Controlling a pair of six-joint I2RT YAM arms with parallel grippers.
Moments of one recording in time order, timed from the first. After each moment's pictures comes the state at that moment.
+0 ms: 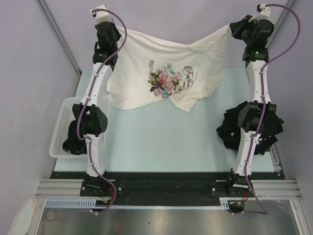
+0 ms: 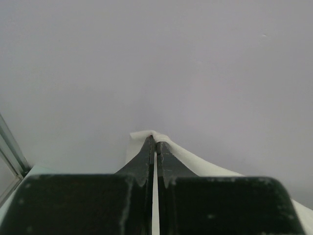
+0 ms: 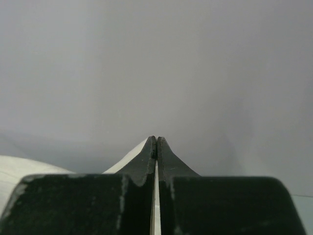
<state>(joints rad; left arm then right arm) -0.17 2.22 2.42 -0.08 -0.38 -0.16 -0.12 2.29 2.52 -0.11 -0.34 0.41</state>
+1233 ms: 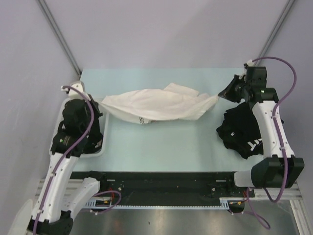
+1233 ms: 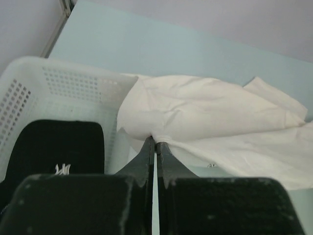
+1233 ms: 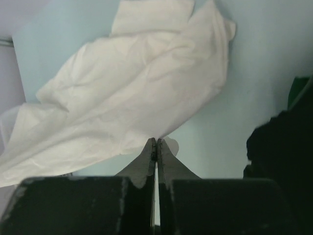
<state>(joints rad) -0.21 0.82 1.05 -0.50 -0.31 -0.27 -0.05 1.38 1.43 -0.72 -0.29 0.52</state>
